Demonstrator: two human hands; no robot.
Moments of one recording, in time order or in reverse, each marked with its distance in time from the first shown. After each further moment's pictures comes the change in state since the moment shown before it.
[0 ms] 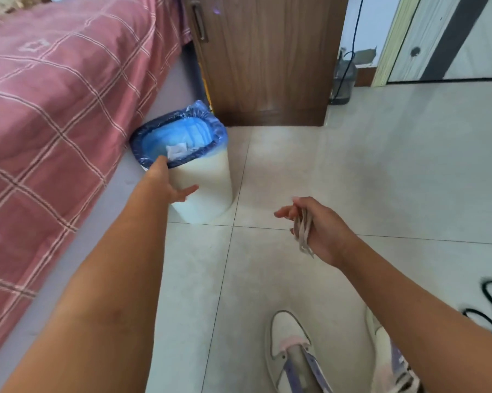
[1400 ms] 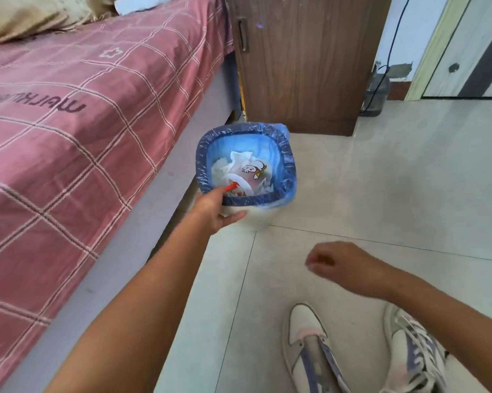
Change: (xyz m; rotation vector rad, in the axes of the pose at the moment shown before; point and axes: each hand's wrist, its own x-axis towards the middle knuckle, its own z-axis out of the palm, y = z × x) left_hand -0.058 -0.060 -0.031 0.098 -0.153 0.073; right_hand -0.055 0.017 -0.006 -1.158 -0.273 -0.236
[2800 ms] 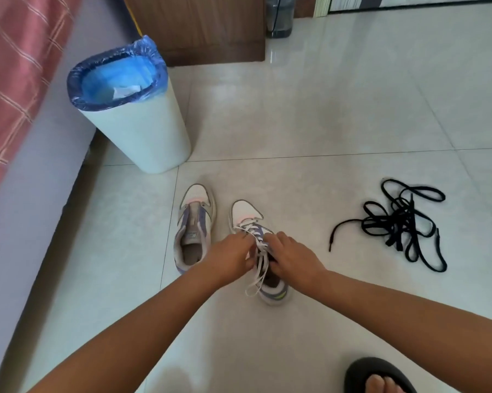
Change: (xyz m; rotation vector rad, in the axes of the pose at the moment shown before) left_hand -0.119 -0.229 0.040 1.690 -0.706 0.685; right_hand -0.121 0.101 0.127 -0.391 0.235 0.086
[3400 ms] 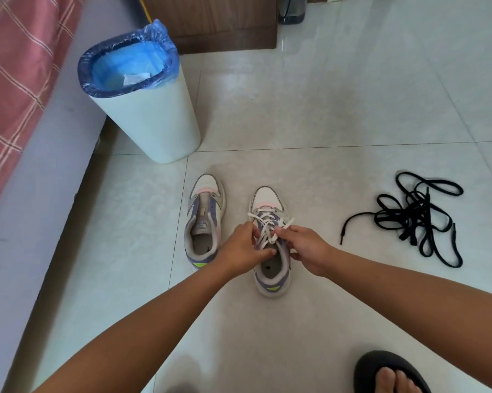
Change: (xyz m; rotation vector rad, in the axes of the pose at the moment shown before) left_hand 0.001 -0.003 0.019 -0.495 0.096 -0.279; right_hand 0.016 -0.009 -0.015 1.426 -0.191 0.733
